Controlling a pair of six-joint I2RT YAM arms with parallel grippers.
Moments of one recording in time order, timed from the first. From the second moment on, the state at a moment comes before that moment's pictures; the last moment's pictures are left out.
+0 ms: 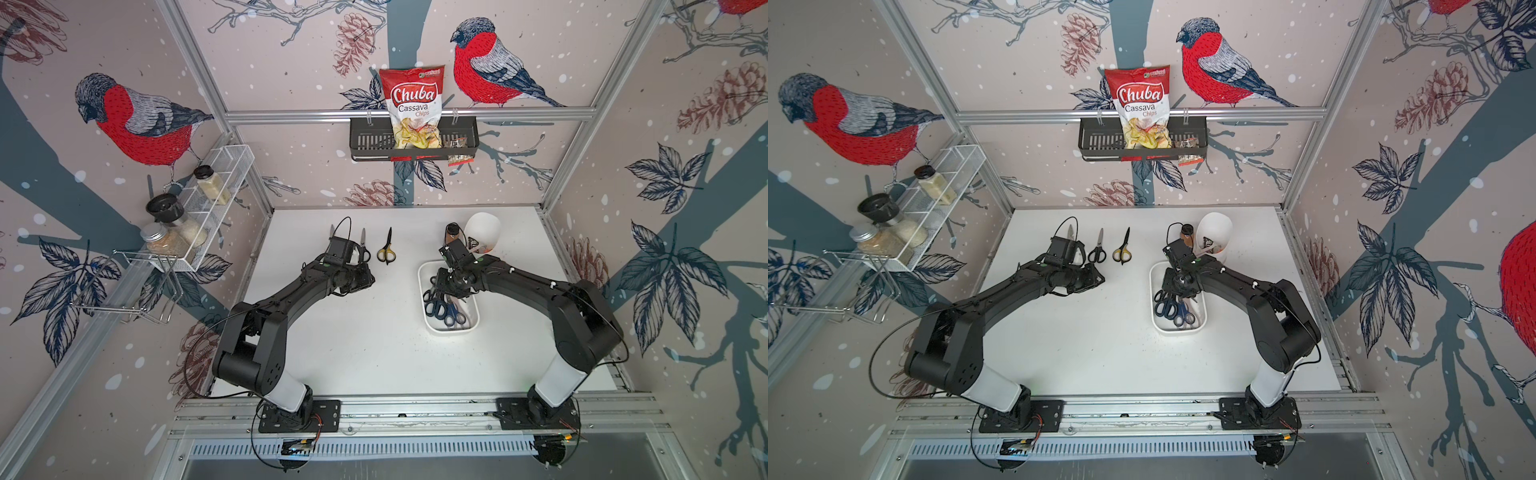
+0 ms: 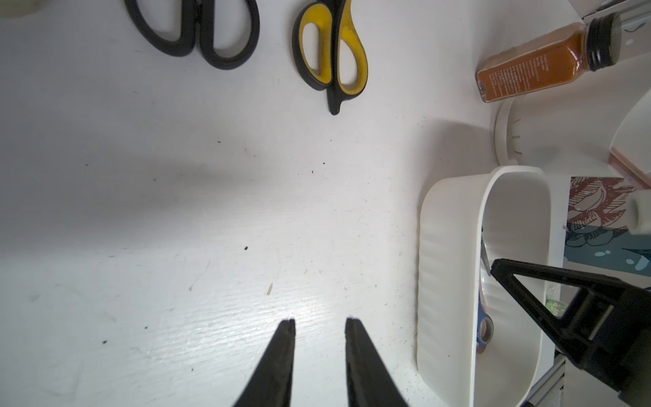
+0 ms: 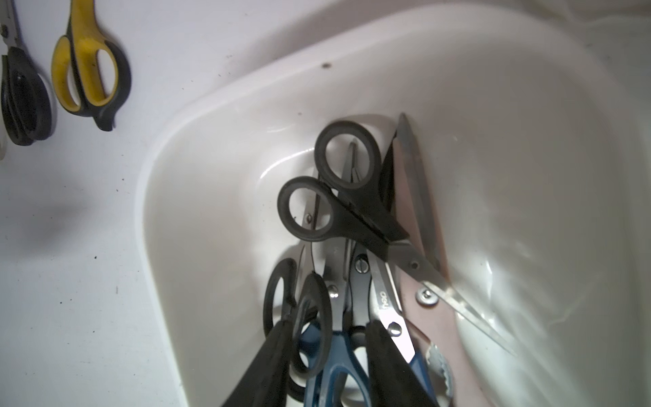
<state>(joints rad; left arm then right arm) -0.32 1.55 0.98 -0.41 0.34 -0.55 0.63 1.72 1.12 -0.54 -0.03 0.74</state>
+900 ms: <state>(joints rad) -0.32 1.54 0.96 -0.39 0.31 -0.57 0.60 1.76 1.06 -0.40 -0.19 0.75</state>
